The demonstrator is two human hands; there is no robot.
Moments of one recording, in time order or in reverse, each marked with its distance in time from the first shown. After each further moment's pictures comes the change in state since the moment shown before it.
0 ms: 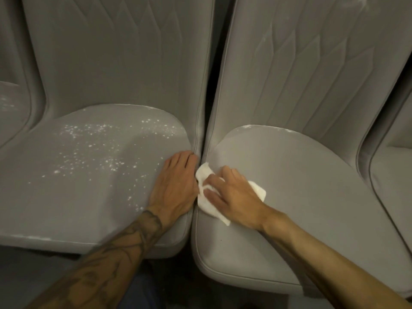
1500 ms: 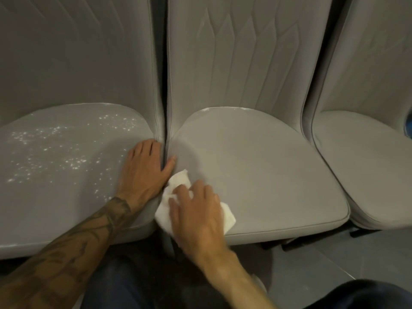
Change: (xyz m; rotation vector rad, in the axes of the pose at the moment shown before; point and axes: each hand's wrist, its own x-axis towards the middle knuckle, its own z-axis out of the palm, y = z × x) left_hand 0.002 0.005 -0.004 0.057 -0.120 -0.105; right_hand -0.074 -0.116 0.012 -0.192 0.254 0.520
